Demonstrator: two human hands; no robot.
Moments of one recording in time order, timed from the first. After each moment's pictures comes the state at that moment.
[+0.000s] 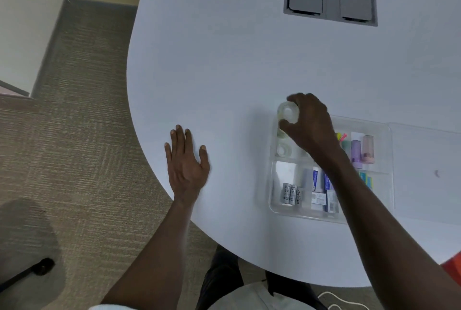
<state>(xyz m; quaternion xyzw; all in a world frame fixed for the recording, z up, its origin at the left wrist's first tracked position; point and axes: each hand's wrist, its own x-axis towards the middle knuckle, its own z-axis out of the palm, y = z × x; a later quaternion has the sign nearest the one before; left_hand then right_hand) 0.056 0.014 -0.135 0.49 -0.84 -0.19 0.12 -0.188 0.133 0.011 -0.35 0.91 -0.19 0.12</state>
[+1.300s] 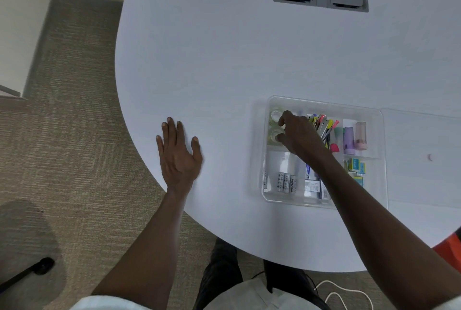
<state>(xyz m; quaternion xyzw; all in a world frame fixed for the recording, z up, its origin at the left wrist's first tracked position) 0.057 0.015 -0.131 0.49 -0.84 -0.19 0.12 -0.178 0.163 -0.029 -0.33 0.91 -0.07 0.25</state>
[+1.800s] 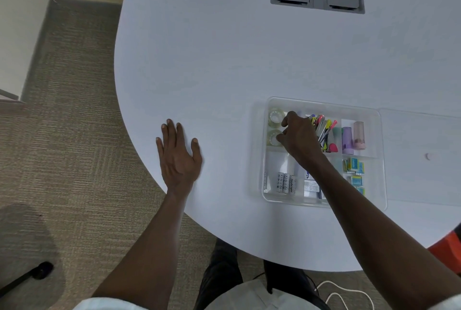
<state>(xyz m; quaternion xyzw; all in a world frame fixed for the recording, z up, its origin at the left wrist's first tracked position) 0.058 0.013 -0.138 0.48 -0.85 -0.18 0.13 -0.172 0.168 -0.034 -0.28 0.93 -0.15 0.20</state>
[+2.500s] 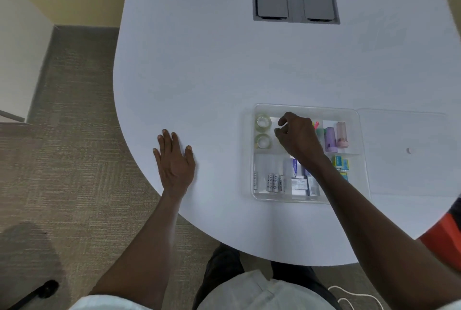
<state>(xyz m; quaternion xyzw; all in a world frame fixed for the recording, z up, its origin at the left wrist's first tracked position) 0.051 0.016 -0.107 0.49 -0.84 -0.24 0.04 -0.186 0.194 -0.007 -0.26 0.92 -0.23 0.17</state>
